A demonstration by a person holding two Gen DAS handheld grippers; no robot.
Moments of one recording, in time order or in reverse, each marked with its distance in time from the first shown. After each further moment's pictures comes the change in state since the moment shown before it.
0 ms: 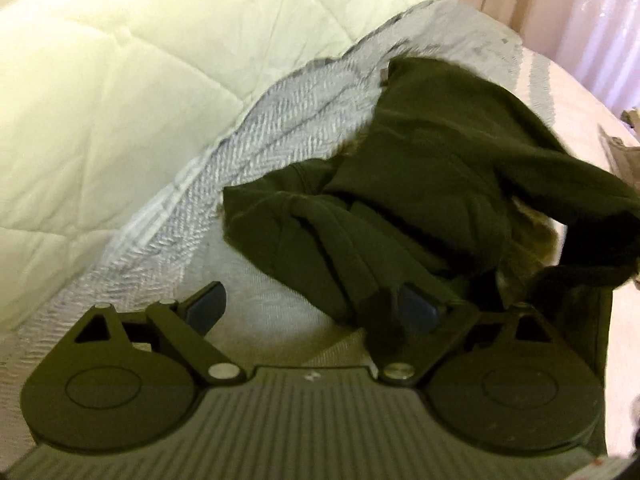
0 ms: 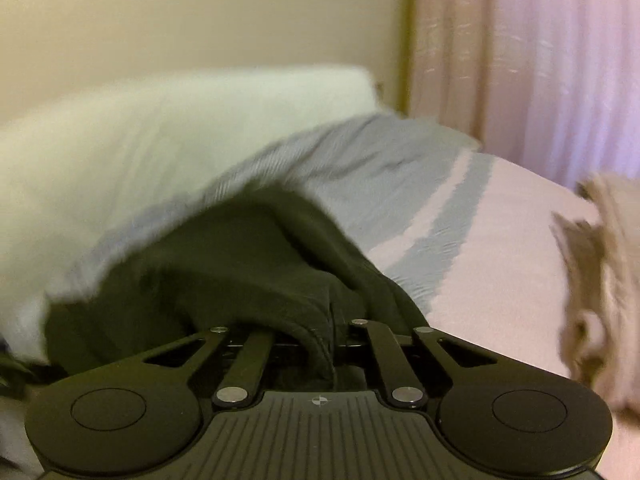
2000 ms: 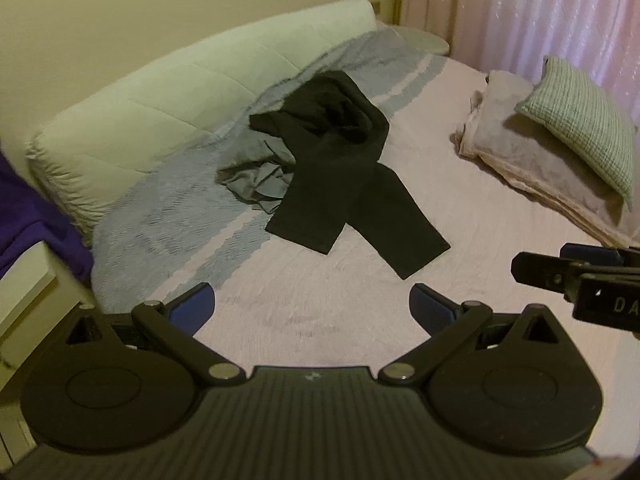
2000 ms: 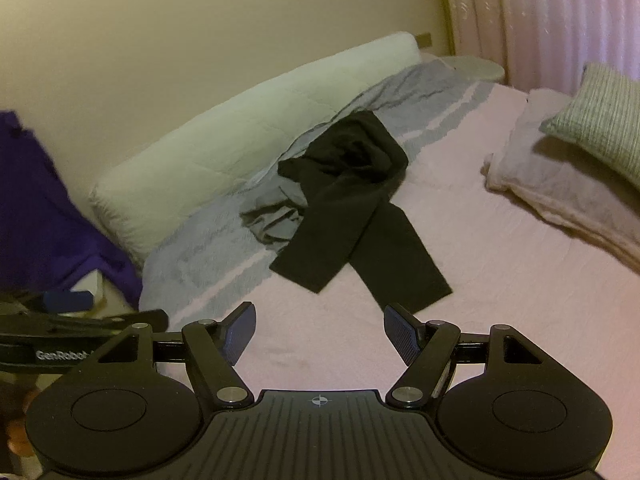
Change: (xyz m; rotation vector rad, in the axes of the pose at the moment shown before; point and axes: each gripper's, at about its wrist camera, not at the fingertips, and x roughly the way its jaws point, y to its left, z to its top) left arm -0.508 -0.140 -0.305 0.033 -0.054 0.059; right arm -0.537 -0.053 -0.041 -0.013 0.357 0.304
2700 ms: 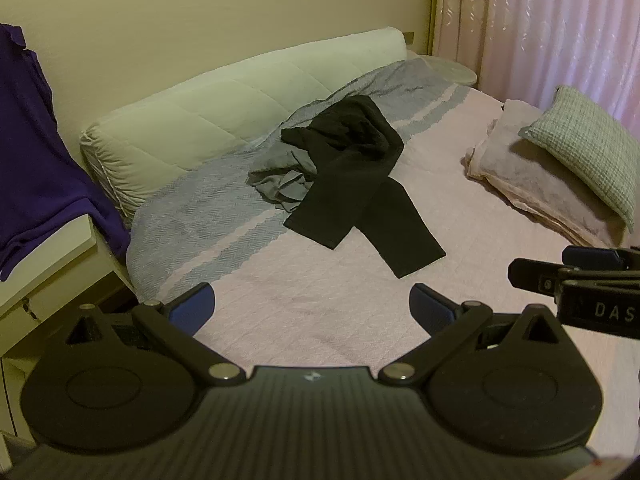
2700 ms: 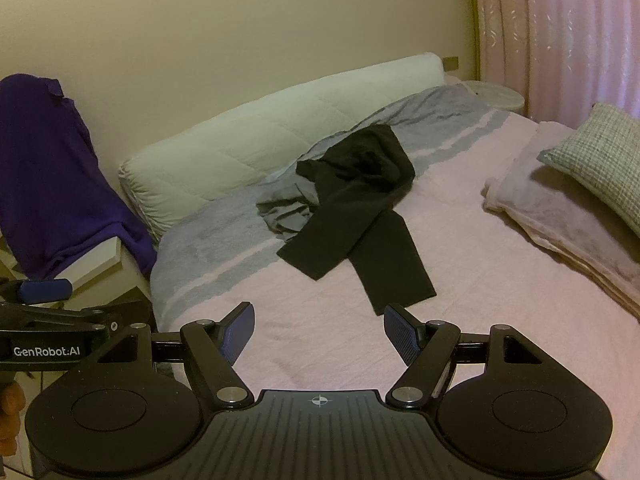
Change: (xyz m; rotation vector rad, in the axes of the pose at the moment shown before) left arm -0.105 -0.061 -0.063 -0.093 -0.092 0.122; right arm -0.094 -0.018 -0.042 -0.157 -0.034 0.045
